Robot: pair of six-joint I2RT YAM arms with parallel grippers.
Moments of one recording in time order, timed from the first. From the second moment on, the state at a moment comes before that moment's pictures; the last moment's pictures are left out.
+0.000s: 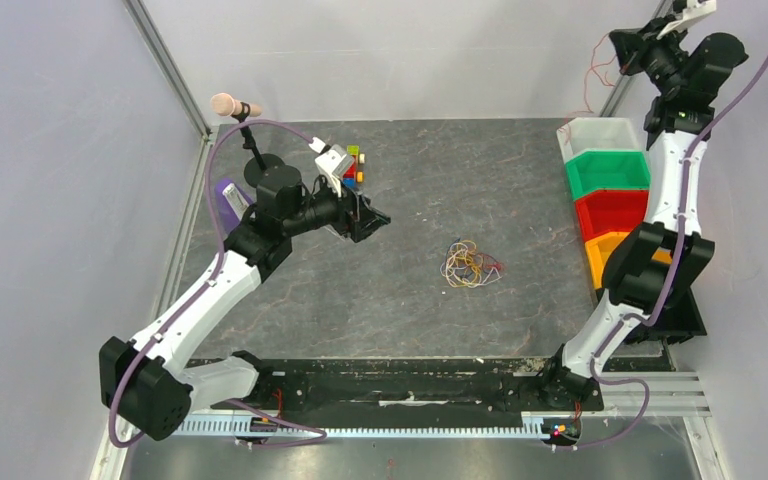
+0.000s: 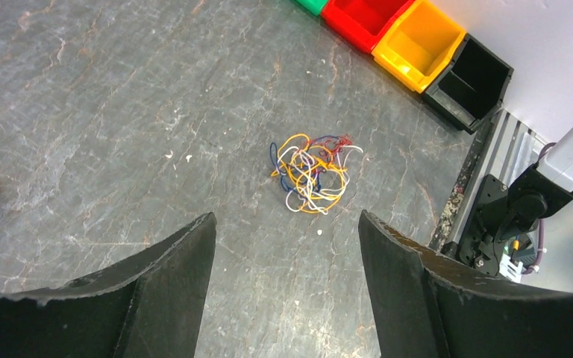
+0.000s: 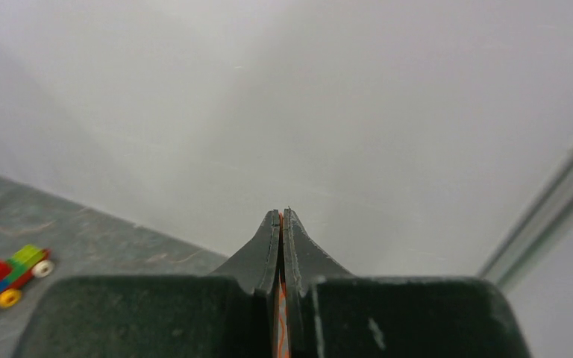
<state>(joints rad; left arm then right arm) -0.49 1.16 0.99 -0.08 0.52 -0.15 -0.37 1.85 1.93 0.13 -0.74 0.09</state>
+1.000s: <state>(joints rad) -0.40 1.19 0.94 -0.09 0.52 -0.16 -0.44 2.12 2.02 0.39 -0.45 -0.12</state>
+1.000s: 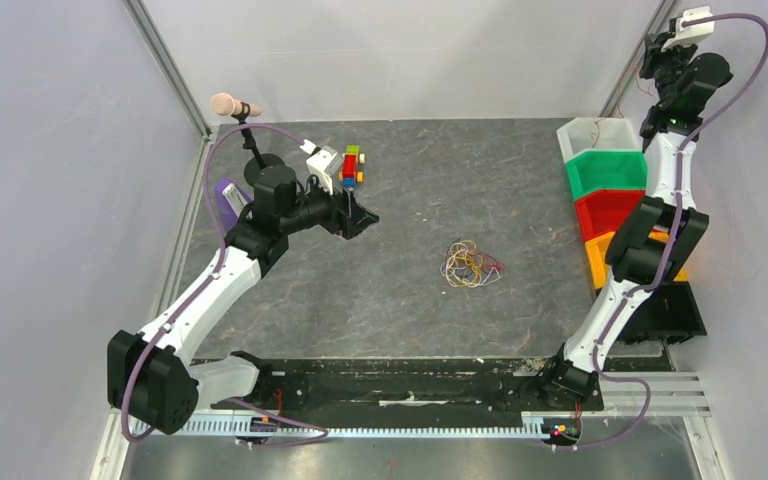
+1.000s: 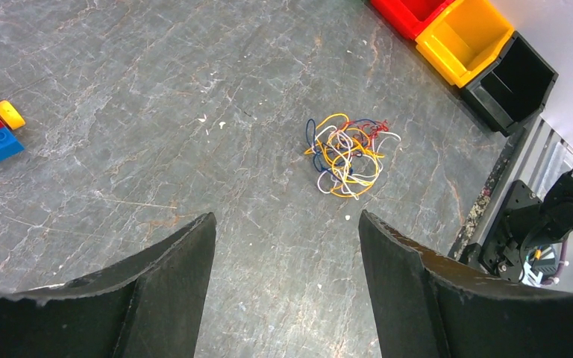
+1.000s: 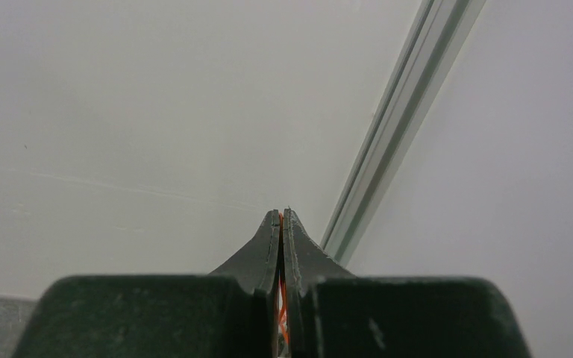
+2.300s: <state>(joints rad) -0.38 1.23 0.91 -0.10 0.53 -0.18 -0.44 2.35 1.86 0.28 -0.35 -0.28</state>
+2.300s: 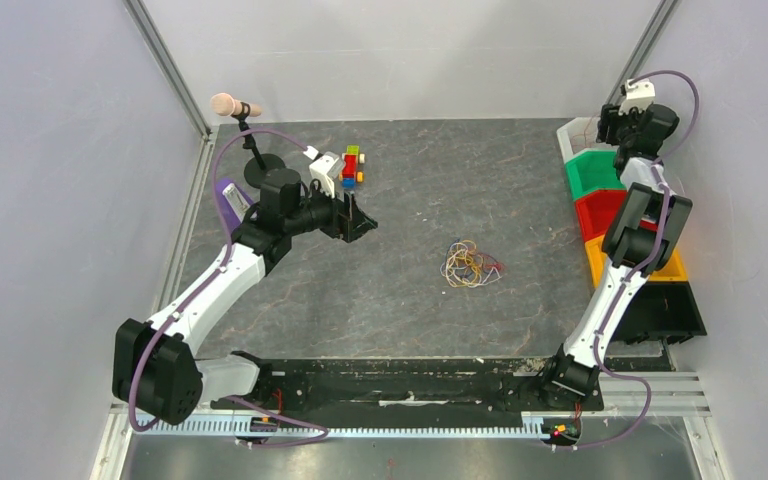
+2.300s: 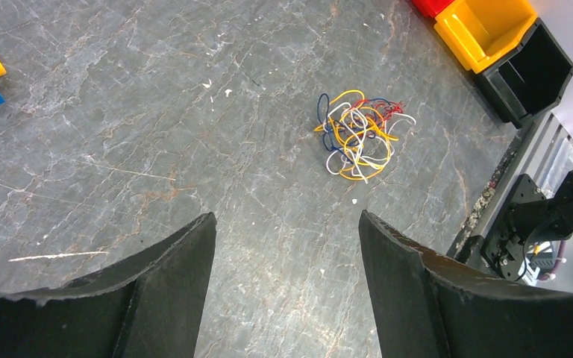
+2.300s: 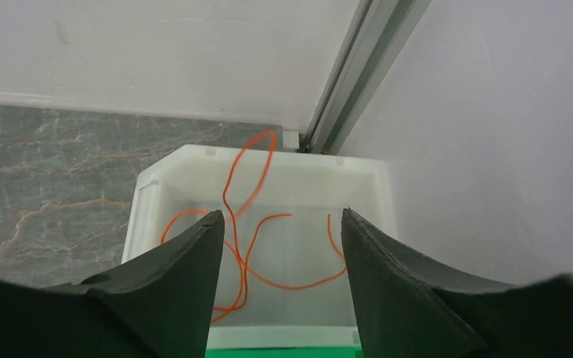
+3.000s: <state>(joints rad) -0.38 1.22 0.90 -0.10 0.52 -0.21 -0.44 2.20 1.85 0.17 -0.47 -0.18</state>
